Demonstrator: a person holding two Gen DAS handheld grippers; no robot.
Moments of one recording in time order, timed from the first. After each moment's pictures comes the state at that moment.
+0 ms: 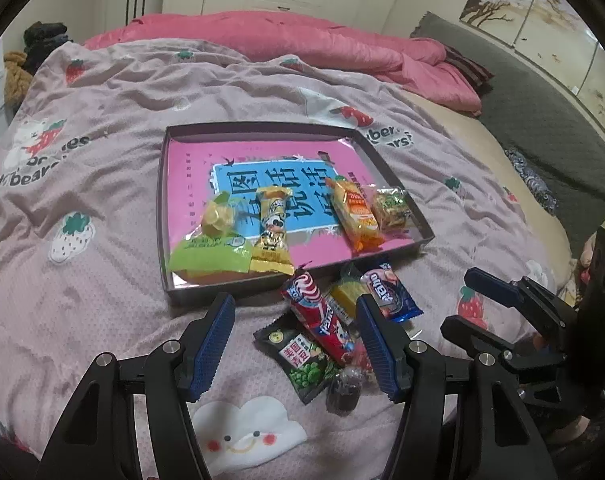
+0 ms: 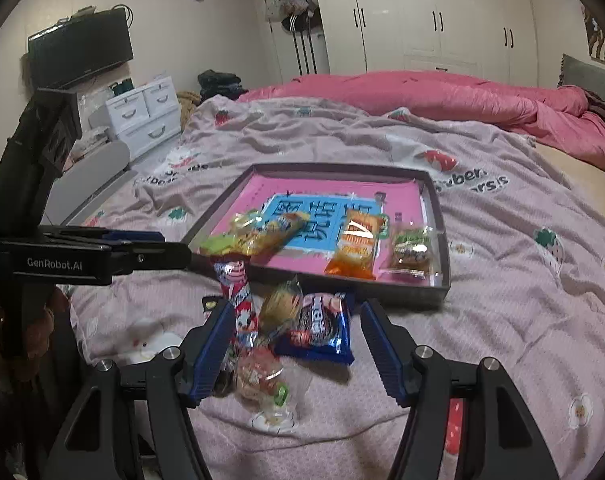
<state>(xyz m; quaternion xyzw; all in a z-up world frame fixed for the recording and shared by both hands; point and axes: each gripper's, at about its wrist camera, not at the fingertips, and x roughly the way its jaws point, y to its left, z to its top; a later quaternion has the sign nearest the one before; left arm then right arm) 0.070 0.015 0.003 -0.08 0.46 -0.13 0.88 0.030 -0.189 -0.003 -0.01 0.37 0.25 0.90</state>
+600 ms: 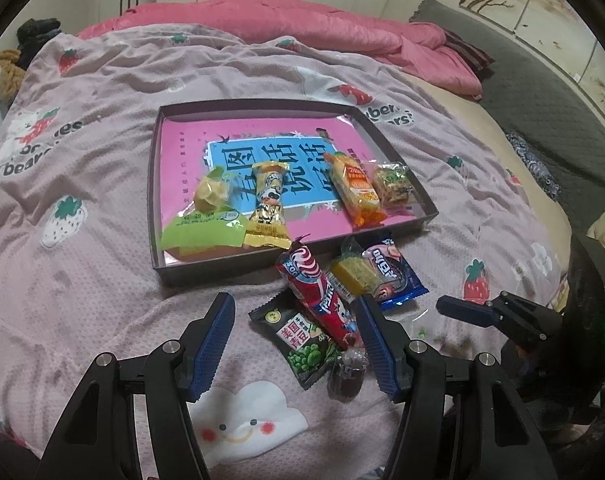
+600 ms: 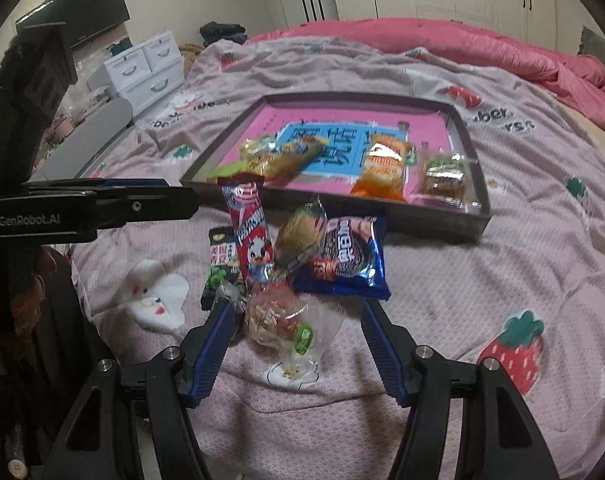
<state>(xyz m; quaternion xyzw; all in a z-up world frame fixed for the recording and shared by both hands) 0.068 0.009 -0.012 -0.07 0.48 -0.13 0.86 0.031 -0.172 -0.043 -0.02 0.46 0.26 0.85</state>
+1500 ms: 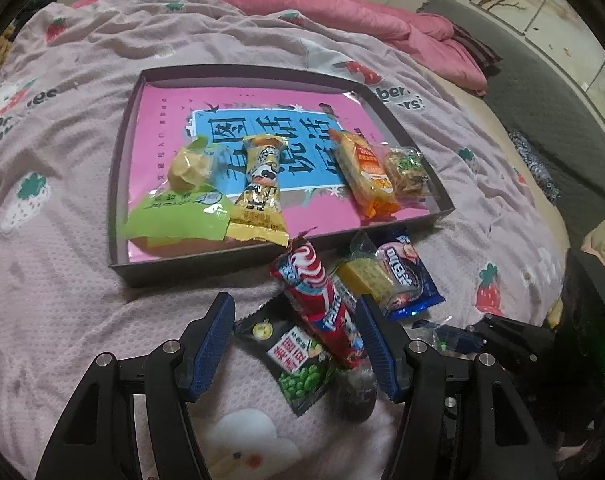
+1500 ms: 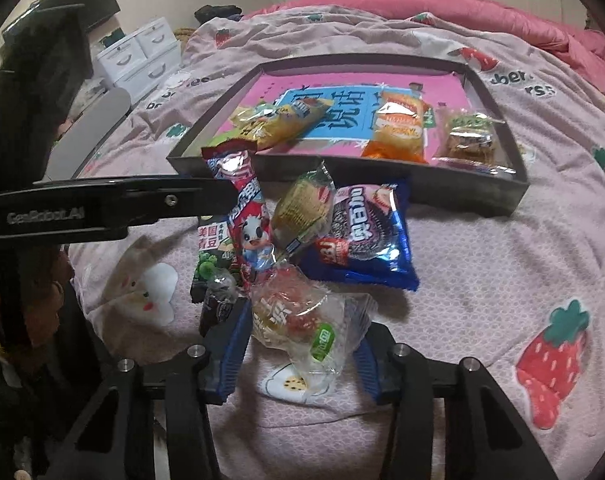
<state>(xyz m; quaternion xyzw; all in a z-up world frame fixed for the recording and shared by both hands) 0.099 0.001 -0.049 -0.09 0.51 -0.14 0.84 0.047 -0.168 -0.066 -0.01 0.49 0.26 0.83</state>
